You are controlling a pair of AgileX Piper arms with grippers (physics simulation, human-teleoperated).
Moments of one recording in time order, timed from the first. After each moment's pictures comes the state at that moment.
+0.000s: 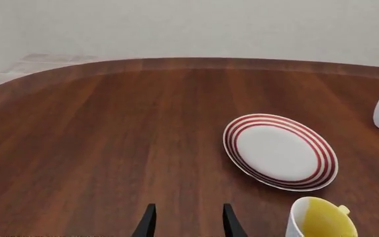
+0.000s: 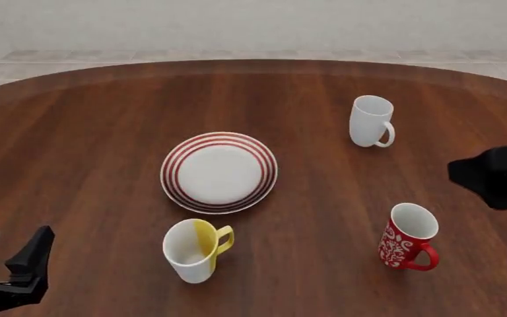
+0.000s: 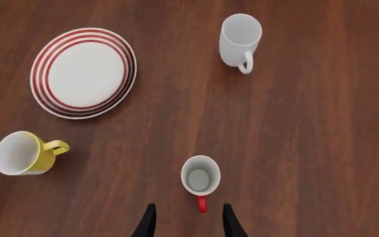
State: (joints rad) left arm 0.01 0.19 0.00 -0.01 -0.04; right arm 0.20 0.75 -0.94 0.97 -0.01
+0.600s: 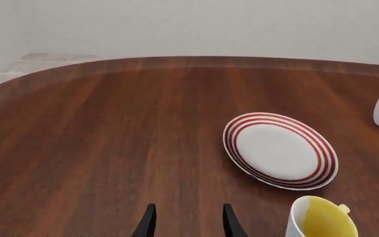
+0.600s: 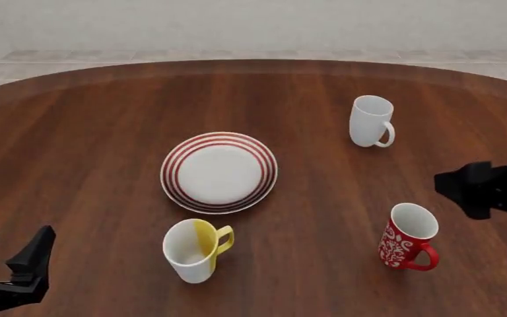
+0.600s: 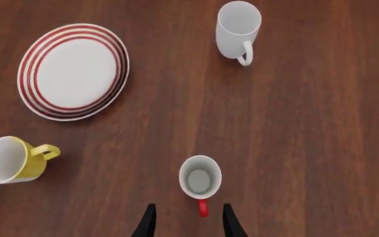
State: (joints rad) left arm 0.01 0.20 0.00 -0.01 -0.03; right arm 0.18 0.76 -0.82 0.86 0.02
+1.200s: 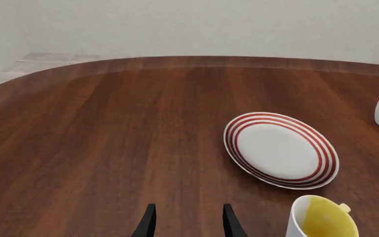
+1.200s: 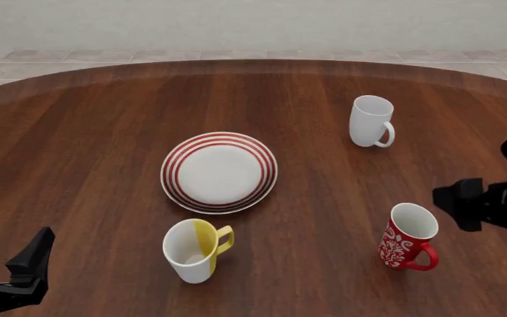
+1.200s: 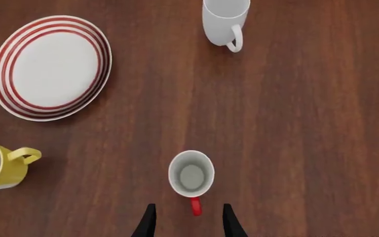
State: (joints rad) left arm 0.01 0.18 0.00 0.01 -0.03; right arm 0.13 0.76 -0.72 0.78 0.02
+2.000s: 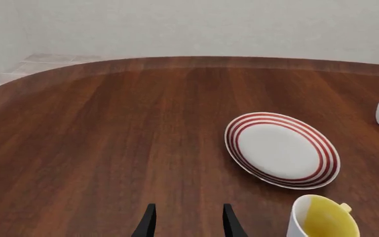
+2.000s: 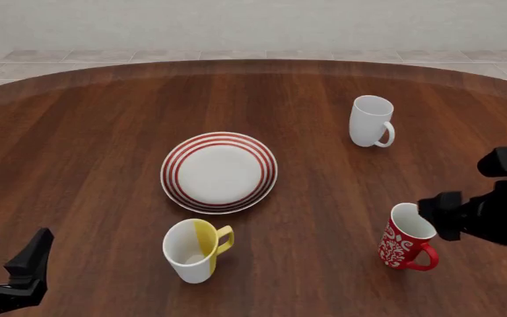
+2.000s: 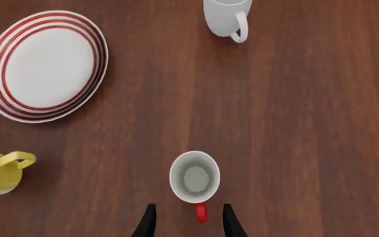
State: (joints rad) left arm 0.01 0.16 0.00 0.02 -0.03; right arm 0.14 0.80 -0.61 0.65 0.07
